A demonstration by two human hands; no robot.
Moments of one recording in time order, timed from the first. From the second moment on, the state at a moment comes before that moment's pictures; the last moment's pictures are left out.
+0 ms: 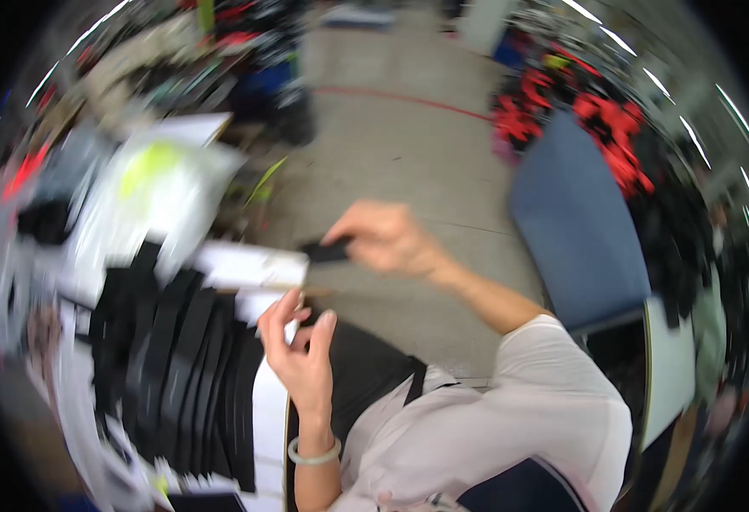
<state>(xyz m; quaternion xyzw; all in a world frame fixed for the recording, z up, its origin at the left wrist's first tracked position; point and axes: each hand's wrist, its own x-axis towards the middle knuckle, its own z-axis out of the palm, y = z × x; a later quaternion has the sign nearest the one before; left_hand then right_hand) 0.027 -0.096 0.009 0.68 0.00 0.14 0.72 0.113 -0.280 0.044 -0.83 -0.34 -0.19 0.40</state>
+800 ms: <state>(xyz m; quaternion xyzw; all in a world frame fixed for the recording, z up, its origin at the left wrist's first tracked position) 0.028 -0.163 -0.028 0.81 -0.12 0.20 0.54 0.019 -0.271 -0.003 -0.91 -0.12 -0.27 0.28</state>
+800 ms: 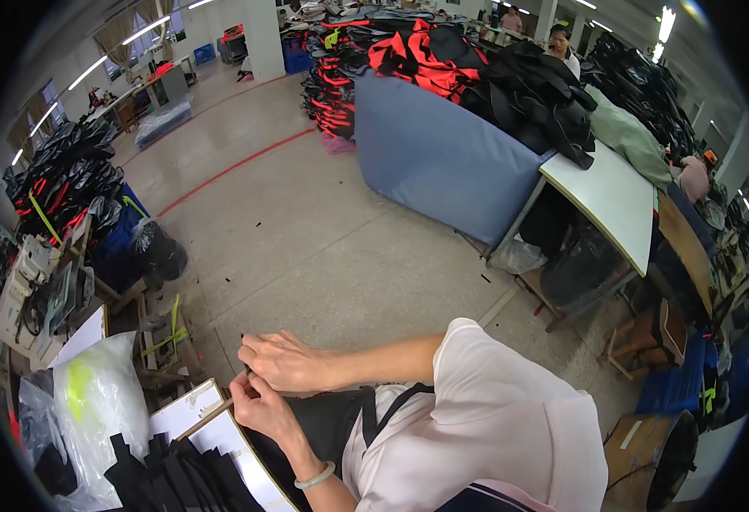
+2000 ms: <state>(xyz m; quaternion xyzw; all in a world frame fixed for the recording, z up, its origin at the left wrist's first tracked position) 0.019 -0.079 -0.040 0.60 0.18 0.42 0.66 0.063 -0.158 -0.030 -0.71 -0.23 -0.04 0.66</state>
